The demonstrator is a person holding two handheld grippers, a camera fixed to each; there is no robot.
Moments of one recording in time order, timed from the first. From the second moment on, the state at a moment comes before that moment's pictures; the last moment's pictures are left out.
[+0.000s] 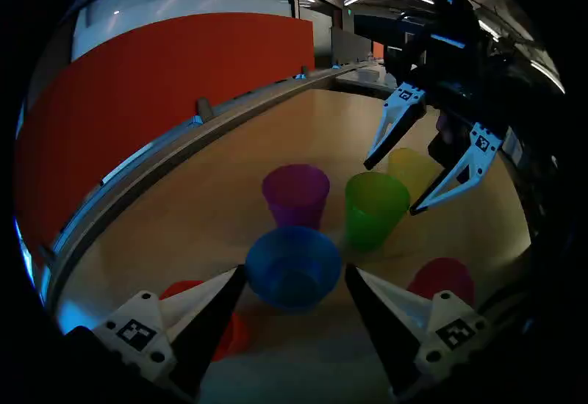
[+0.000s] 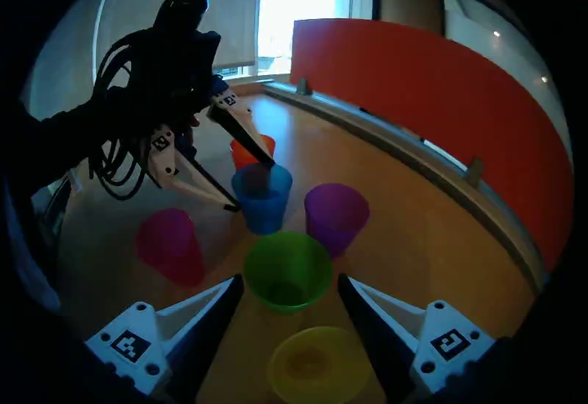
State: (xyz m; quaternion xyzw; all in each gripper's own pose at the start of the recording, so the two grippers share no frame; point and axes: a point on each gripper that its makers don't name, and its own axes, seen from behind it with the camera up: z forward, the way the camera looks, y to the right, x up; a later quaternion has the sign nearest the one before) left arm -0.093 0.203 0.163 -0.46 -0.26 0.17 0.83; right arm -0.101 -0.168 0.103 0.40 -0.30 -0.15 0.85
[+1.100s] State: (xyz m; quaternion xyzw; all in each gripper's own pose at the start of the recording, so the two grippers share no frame) left arm -0.107 0.214 0.173 -0.45 -0.26 0.19 0.83; right arm -0.125 -0.181 0.112 0.39 -0.32 -0.14 0.85
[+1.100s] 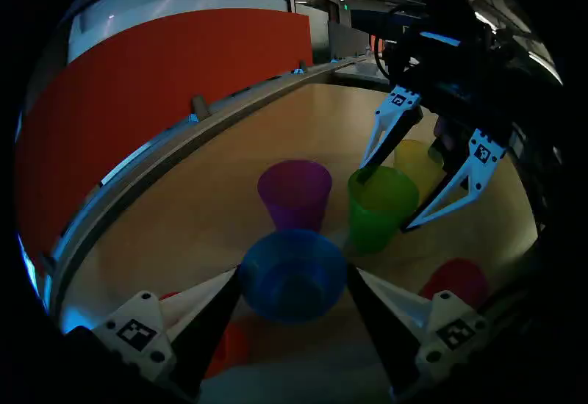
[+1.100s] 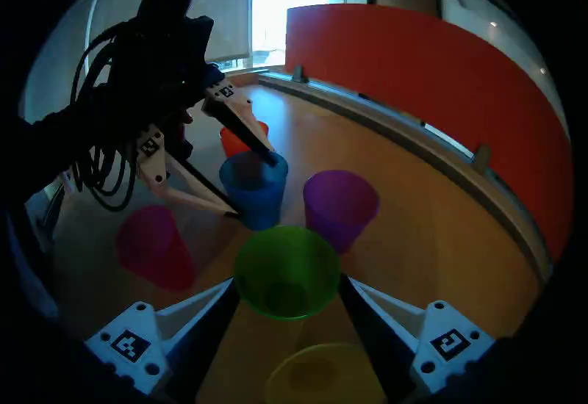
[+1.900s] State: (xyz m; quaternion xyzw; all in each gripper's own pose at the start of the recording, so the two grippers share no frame) left arm -0.110 0.214 0.174 -0.44 -0.26 0.20 0.83; right arm -0.124 -0.180 0.109 0.39 -0.32 -0.12 0.86
